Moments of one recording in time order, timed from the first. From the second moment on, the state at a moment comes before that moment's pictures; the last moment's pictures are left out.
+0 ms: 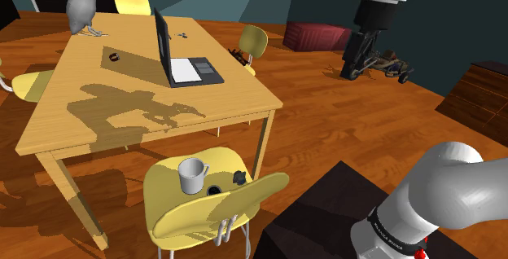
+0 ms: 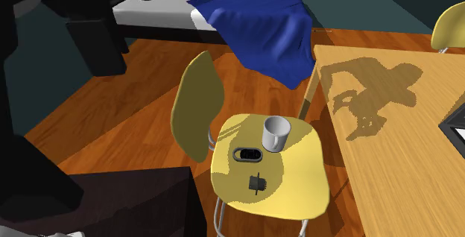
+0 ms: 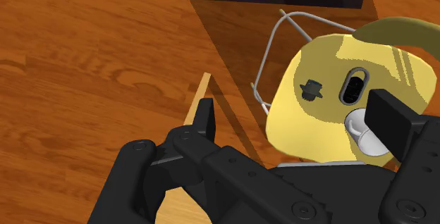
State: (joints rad) arm 0.00 -0.80 0.05 -2.27 0.02 1.44 -0.10
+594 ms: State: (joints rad) arm 0.02 -0.69 0.15 -2.34 0.08 1.62 -0.01
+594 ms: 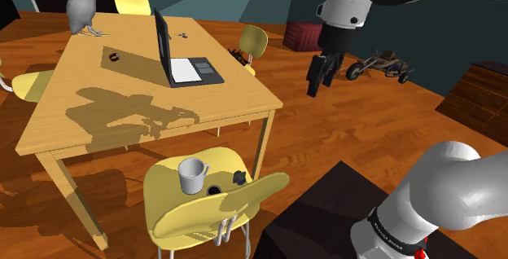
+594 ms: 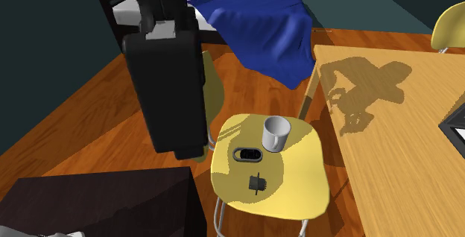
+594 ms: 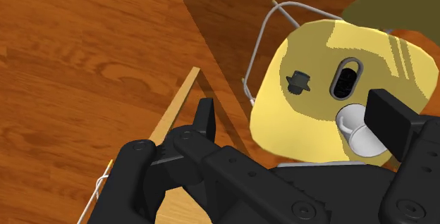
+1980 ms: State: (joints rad) arm 0.07 -0.03 0.46 -2.22 -0.02 2.13 0.37
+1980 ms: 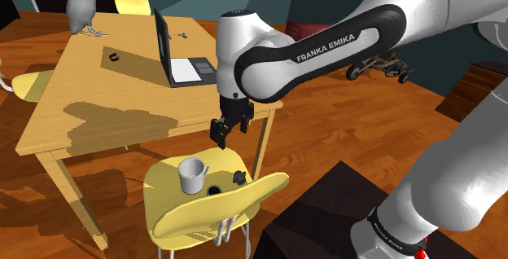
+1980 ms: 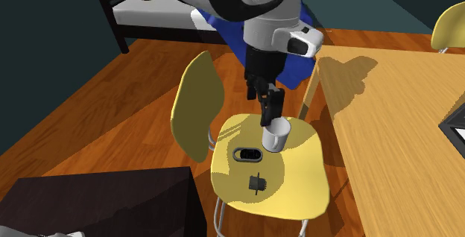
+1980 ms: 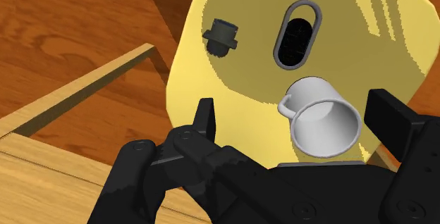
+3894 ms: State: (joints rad) arm 0.30 0.69 0.38 -1.72 -0.39 2.27 0.67
